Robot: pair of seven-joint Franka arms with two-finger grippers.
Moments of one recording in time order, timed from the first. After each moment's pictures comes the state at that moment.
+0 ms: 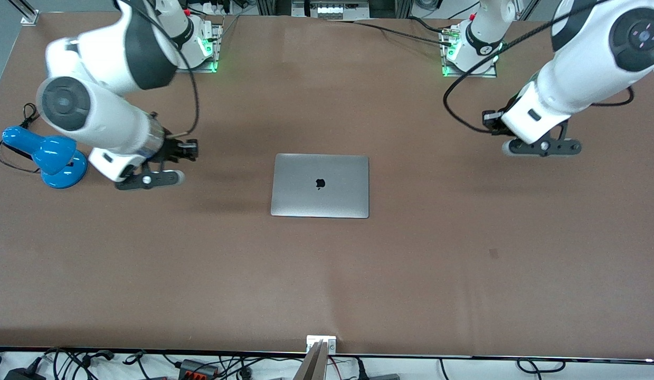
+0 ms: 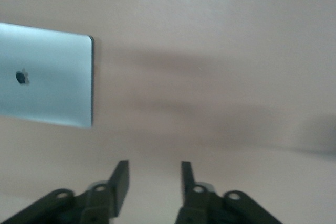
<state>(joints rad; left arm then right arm) 0.22 0.05 -0.48 -1.66 -0.02 1.50 -0.28 0.37 0.24 -0.12 -1.57 0.09 1.59 0.11</state>
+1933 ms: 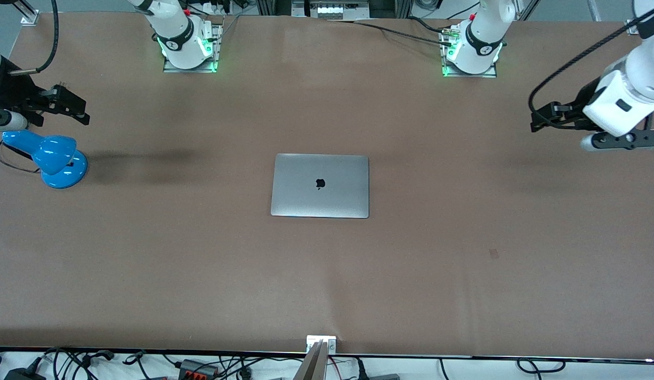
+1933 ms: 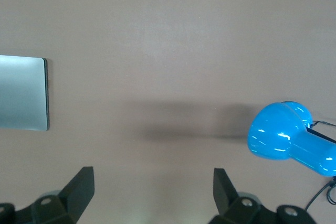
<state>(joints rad) 0.14 0.00 -0.23 -1.68 -0.02 1.51 -0.15 -0.01 -0.05 0.01 -1.67 0.00 1.59 -0.03</state>
